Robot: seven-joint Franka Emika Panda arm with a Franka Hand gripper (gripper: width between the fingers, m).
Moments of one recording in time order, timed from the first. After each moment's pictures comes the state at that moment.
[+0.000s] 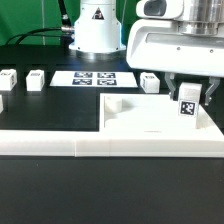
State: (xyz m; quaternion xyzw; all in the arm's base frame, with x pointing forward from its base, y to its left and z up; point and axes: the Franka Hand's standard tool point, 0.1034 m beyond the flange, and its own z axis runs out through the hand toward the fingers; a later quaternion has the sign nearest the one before) arm 0.617 0.120 0.065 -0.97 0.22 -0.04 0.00
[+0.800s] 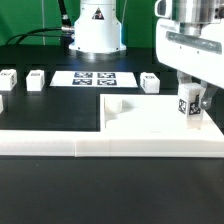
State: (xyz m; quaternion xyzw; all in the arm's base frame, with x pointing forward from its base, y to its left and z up) arm 0.625 0.126 0.064 -0.75 0.66 -0.02 0.06
